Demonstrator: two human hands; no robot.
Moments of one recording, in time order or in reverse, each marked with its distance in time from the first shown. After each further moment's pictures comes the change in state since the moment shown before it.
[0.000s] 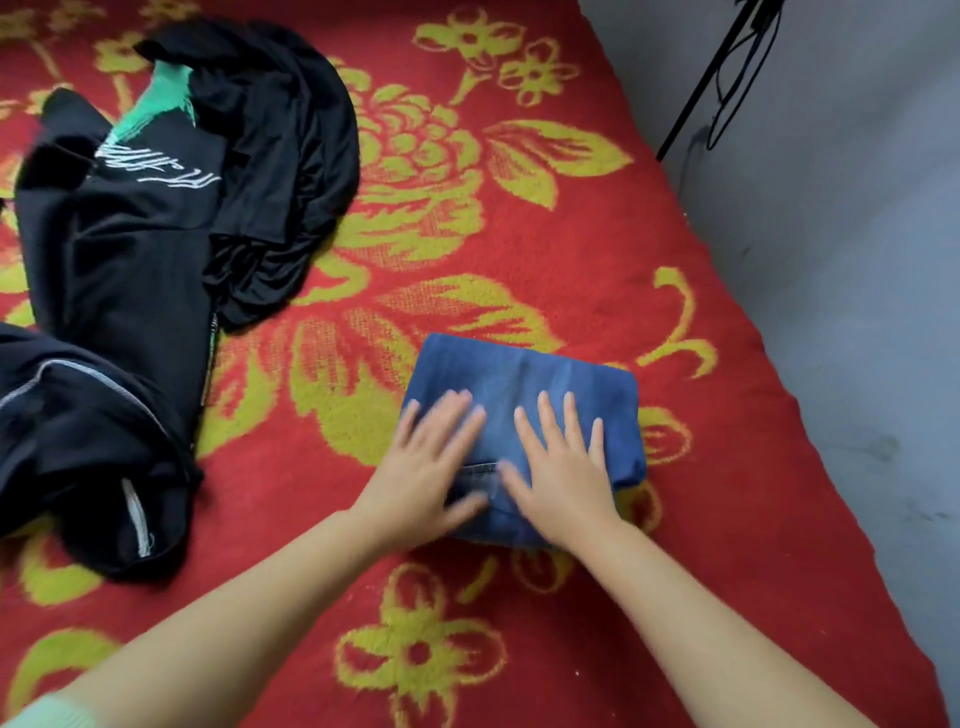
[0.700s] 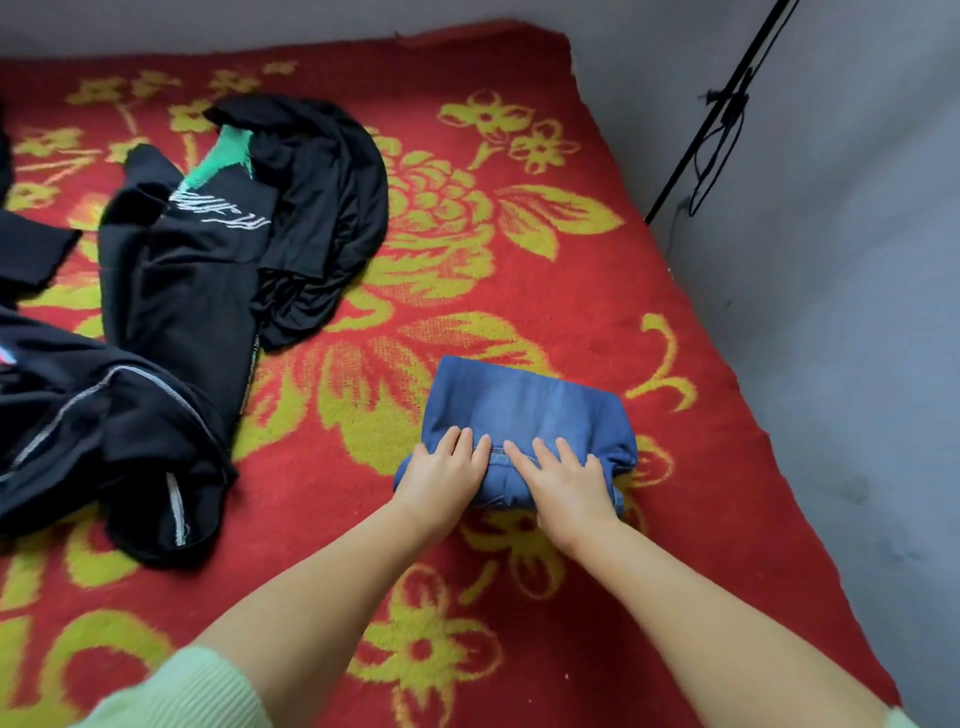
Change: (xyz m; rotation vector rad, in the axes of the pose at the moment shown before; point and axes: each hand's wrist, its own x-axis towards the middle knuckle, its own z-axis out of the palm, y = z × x) left_hand 0.014 0.026 -0.020 0.304 -0.223 -0.084; right_hand -0.015 -0.006 -0.031 -0.264 -0.160 -0.105
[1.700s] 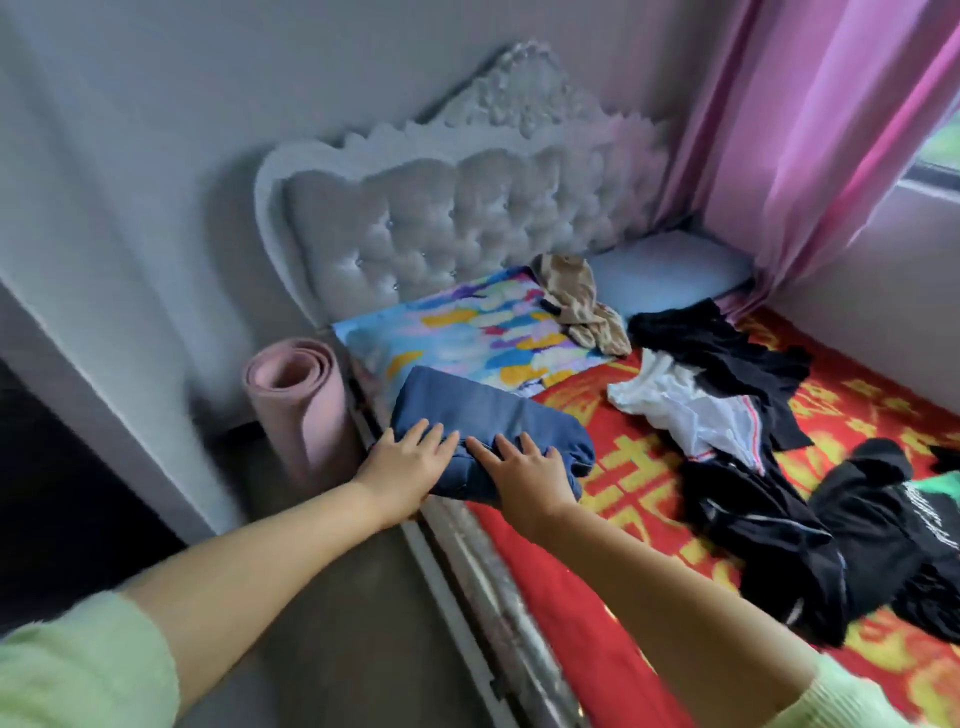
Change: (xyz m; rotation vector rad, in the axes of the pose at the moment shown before) left_hand -0.823 -0.081 -0.211 0.197 -0.044 -1.239; right_hand -0.407 -0.651 -0.143 -0.411 0.456 -1.276
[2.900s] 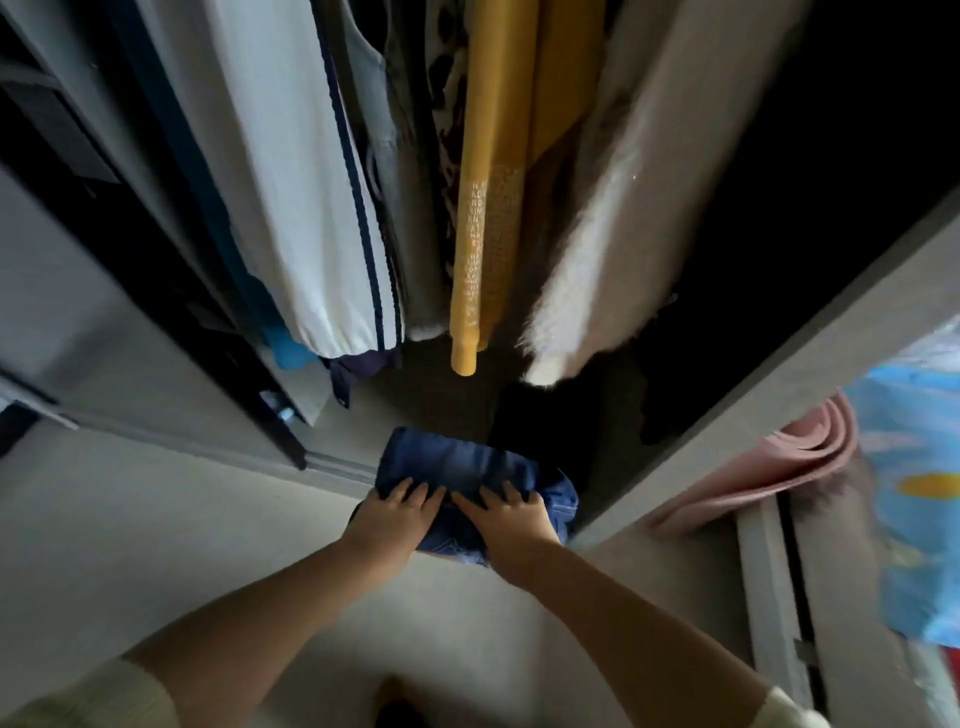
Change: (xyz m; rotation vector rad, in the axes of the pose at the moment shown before) left_hand -0.466 -0.393 0.268 -0.301 -0.449 -0.798; right_hand 0.240 -0.656 0.082 -0.157 -0.358 -0.839
